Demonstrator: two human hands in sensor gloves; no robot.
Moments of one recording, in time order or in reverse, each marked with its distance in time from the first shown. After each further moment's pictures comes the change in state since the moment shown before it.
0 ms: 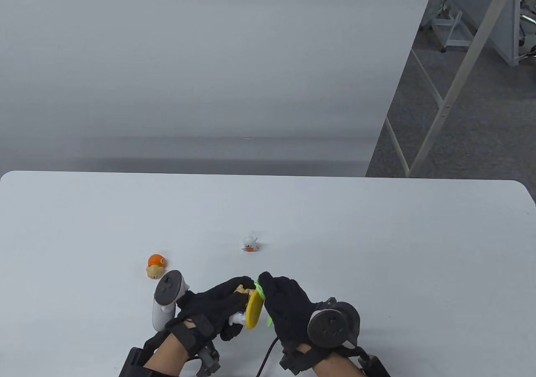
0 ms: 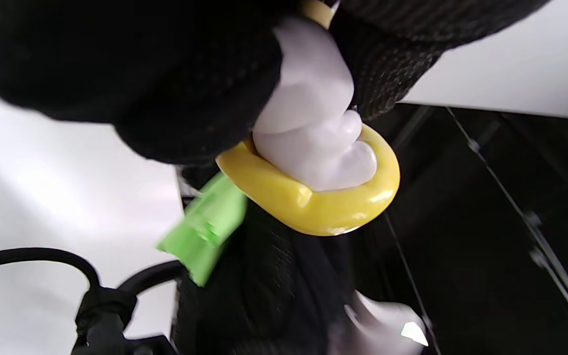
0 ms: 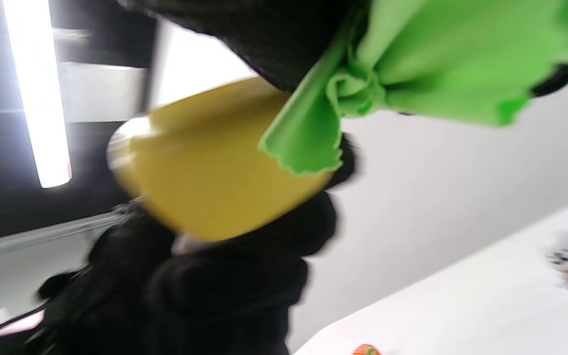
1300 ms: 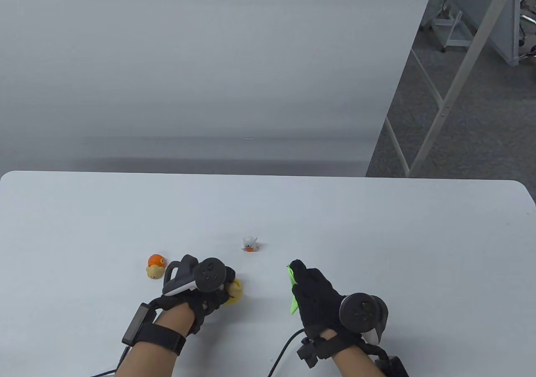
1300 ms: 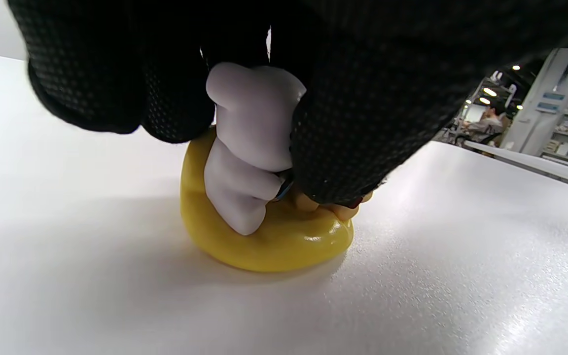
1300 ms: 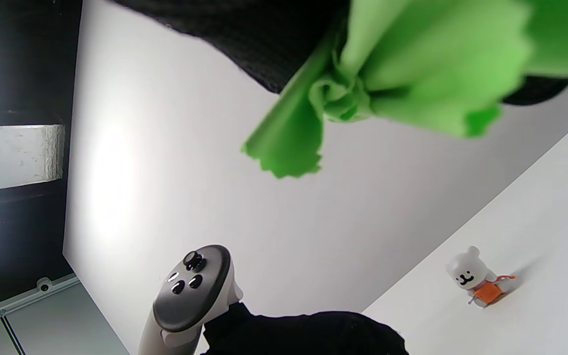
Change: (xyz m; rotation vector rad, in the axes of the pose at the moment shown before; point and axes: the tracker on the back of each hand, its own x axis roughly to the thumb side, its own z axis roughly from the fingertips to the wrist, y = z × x) left_hand -0.023 0.036 -0.042 -0.093 0.355 -1.369; right_hand -0.032 -0.032 0.013 -0.113 0.166 -0.094
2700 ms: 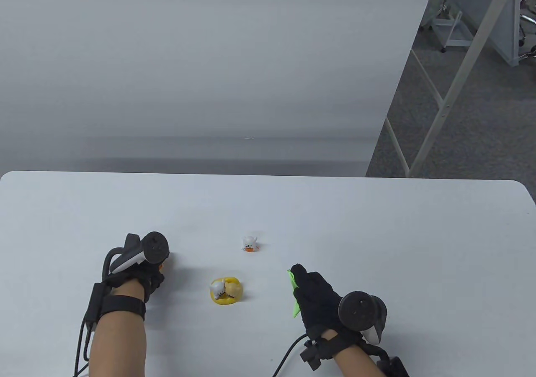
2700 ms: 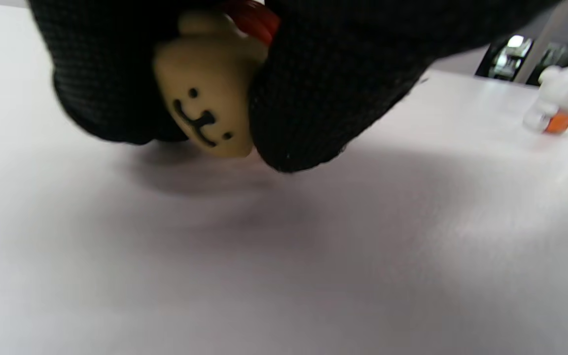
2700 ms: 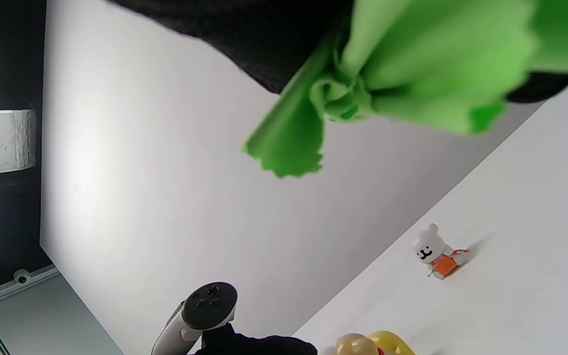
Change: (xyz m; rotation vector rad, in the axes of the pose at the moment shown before) left_hand -0.147 0.012 0.022 -0.110 0.379 0.026; right_hand -0.011 0.002 0.003 0.042 0.052 0.008
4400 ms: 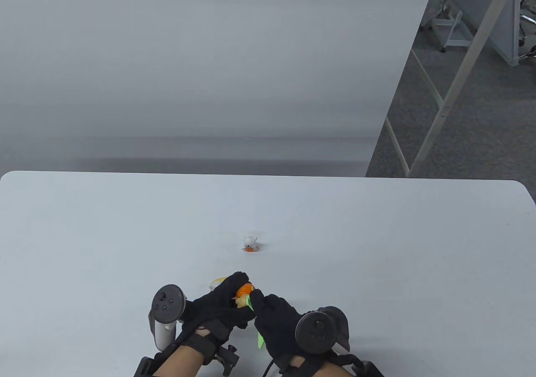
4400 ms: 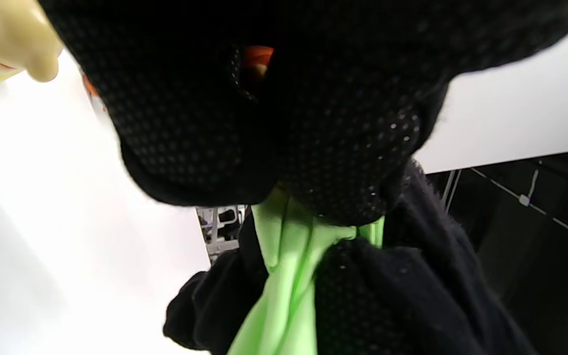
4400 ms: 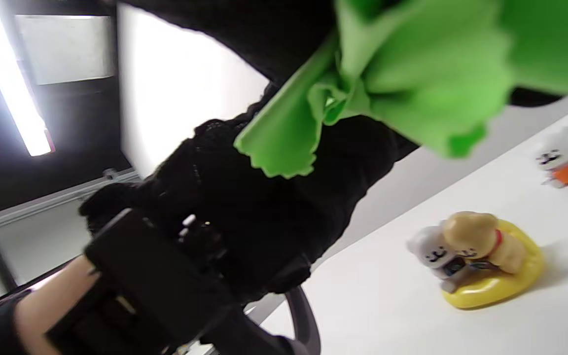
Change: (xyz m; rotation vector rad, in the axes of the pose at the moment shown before) left_hand 0.154 -0.038 0.107 0.230 -0.342 1.273; right_hand 0.051 0.060 0.012 0.232 -0.208 0.069
